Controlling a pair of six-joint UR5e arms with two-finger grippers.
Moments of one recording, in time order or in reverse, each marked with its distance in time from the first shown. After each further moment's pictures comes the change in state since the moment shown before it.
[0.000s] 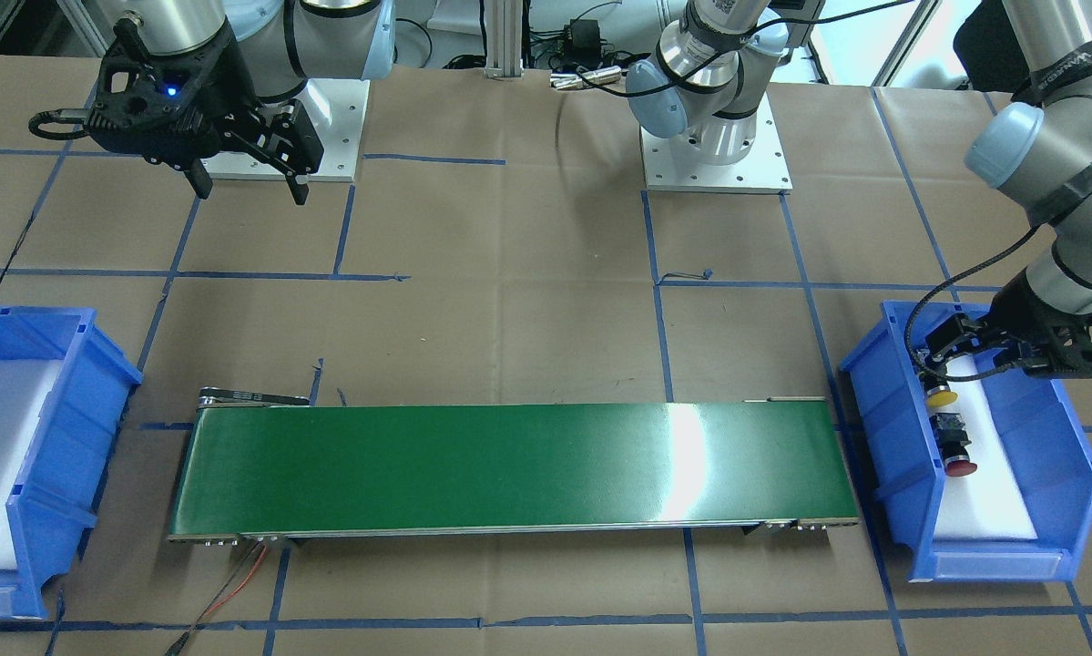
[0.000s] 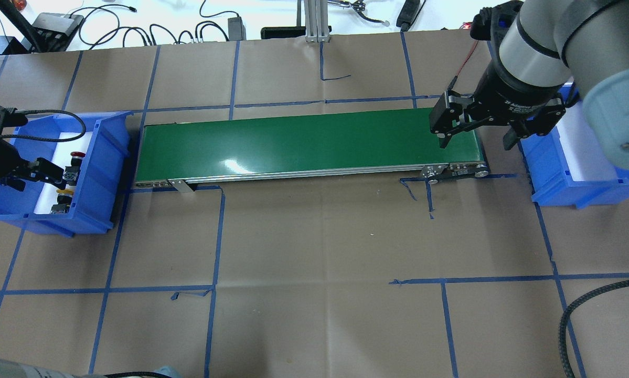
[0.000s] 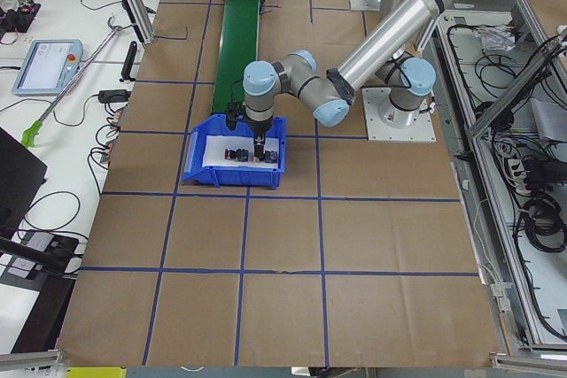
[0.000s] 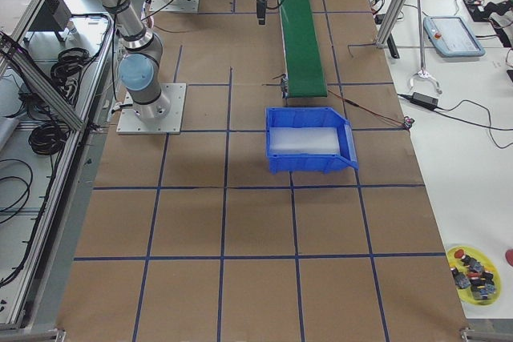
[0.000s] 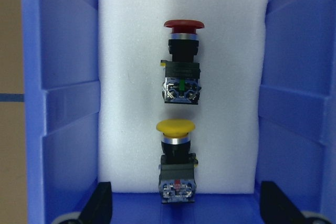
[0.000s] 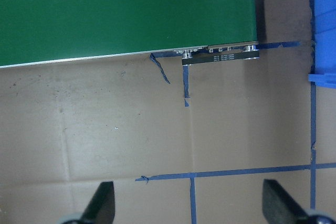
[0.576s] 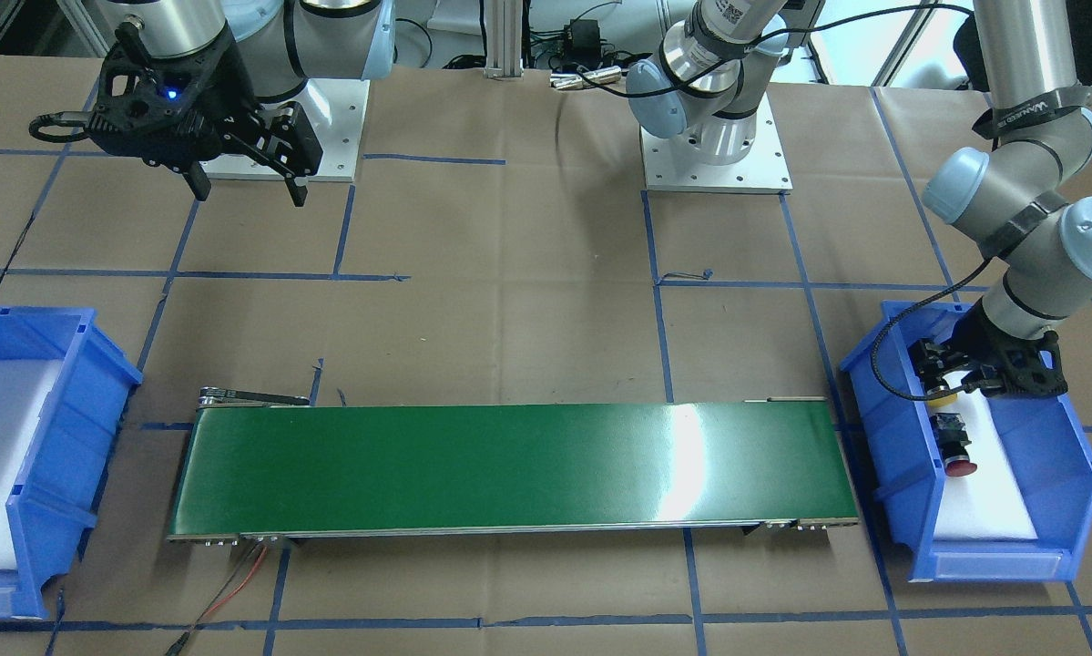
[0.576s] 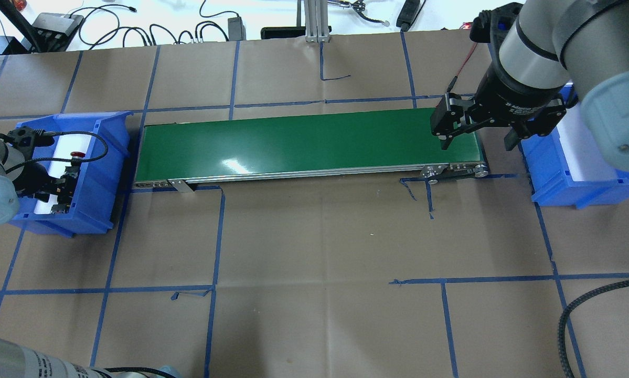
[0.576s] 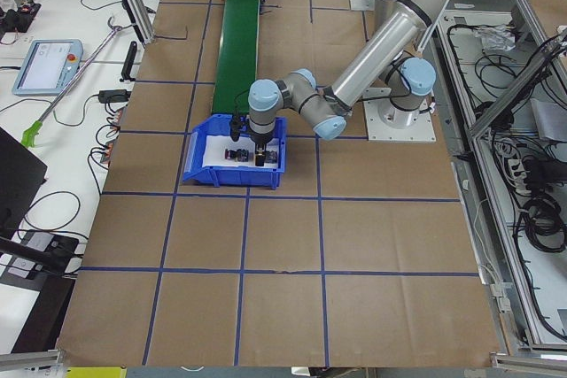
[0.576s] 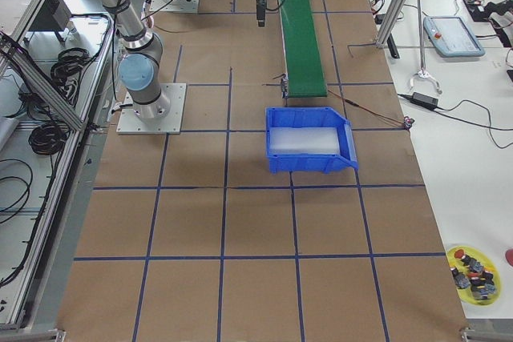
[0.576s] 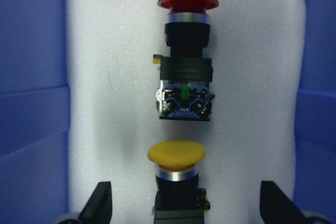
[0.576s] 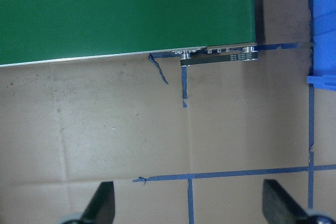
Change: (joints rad) left arm 0.000 -0.070 -0.082 0.176 -0.020 0.010; right arm 0.000 0.001 0.001 -0.007 -0.004 -0.006
